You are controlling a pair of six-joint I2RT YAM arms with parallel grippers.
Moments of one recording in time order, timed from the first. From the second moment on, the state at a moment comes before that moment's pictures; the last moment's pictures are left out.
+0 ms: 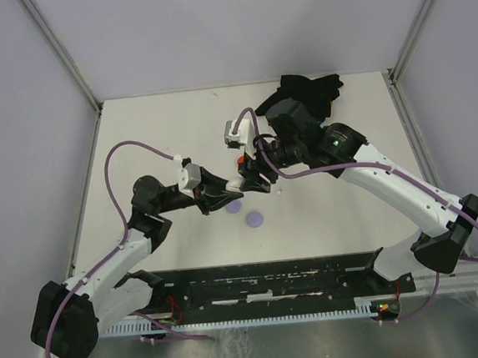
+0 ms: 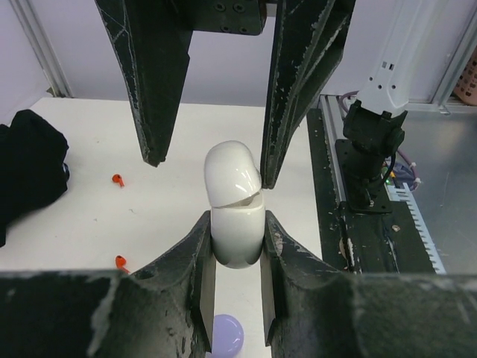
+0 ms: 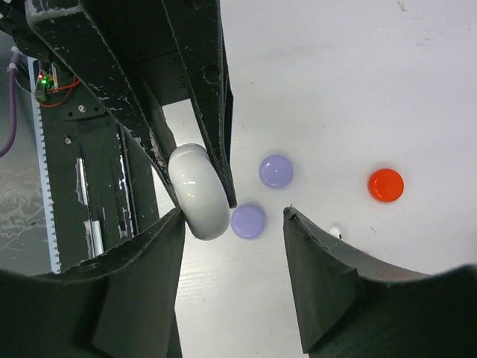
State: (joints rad) left arm -0.49 1.00 0.50 0.73 0.98 -0.15; right arm 0.84 1.44 1.60 -0.80 -0.44 -0.32
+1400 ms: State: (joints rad) left arm -0.33 1.11 0.40 0.83 0.71 -0.14; right arm 0.68 1.74 1.48 -0.72 -0.16 -0.20
